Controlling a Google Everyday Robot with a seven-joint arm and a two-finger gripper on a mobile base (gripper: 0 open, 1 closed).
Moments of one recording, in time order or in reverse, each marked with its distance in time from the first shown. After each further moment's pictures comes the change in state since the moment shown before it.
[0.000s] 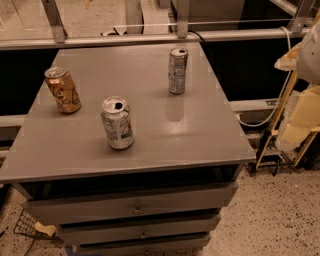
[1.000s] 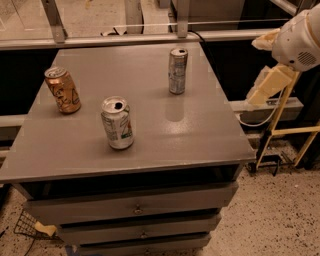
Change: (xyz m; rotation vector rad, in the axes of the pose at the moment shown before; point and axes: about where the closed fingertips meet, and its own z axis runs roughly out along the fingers) arm -0.032 -0.107 0.053 0.105 -0.326 -0.008
